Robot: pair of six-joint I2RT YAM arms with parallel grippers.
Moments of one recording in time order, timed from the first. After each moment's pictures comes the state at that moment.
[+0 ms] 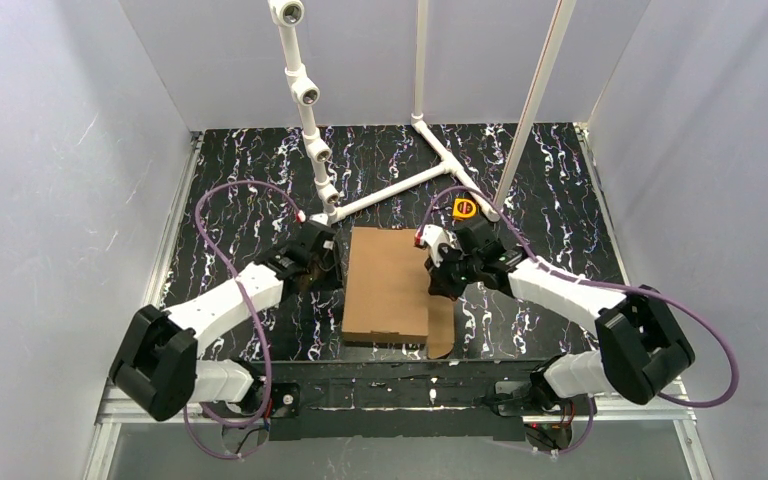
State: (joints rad) left arm -0.61 1.27 0.74 -0.43 -0.09 -0.64; right arm 0.63 1.34 0.73 -0.26 -0.44 -0.26
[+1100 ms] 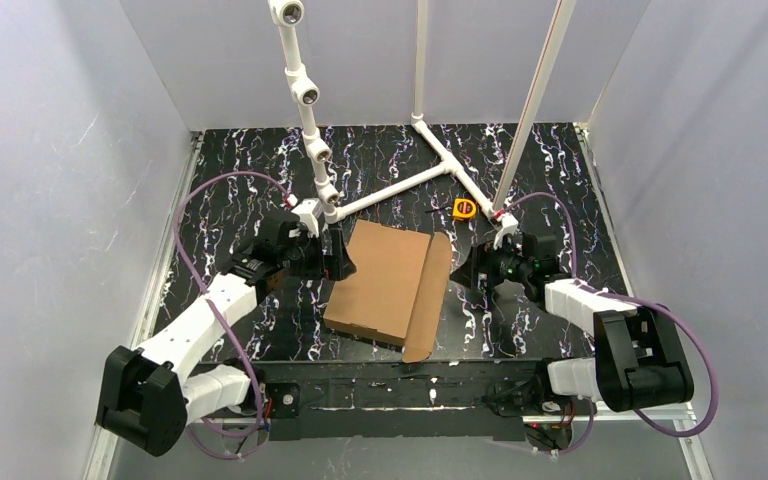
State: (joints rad) left arm -0.42 1.09 0.73 -0.35 0.26 -0.38; right arm 0.19 1.29 0.43 0.19 -0.64 0.10
